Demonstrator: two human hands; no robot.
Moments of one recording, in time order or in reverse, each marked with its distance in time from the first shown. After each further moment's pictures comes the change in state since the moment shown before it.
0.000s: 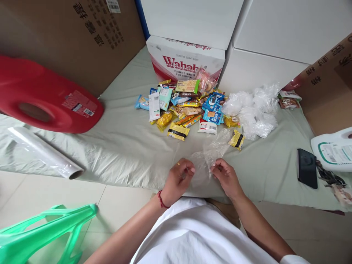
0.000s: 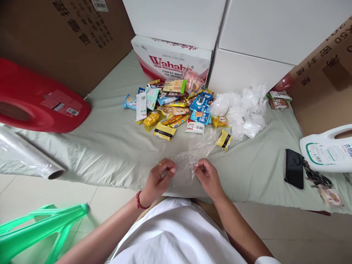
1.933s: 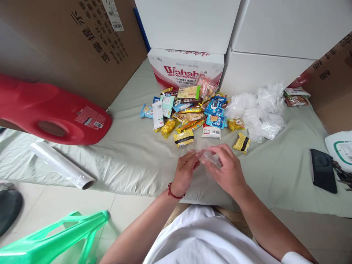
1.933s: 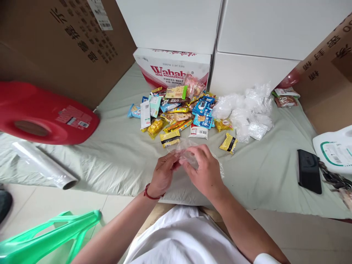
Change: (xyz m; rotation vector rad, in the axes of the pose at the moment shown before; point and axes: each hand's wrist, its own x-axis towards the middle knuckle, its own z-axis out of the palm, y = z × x) left_hand 0.057 0.023 0.005 -0.527 0.129 -0.381; right_hand 0.028 -0.075 0.031 -0.662 0.088 -0.539
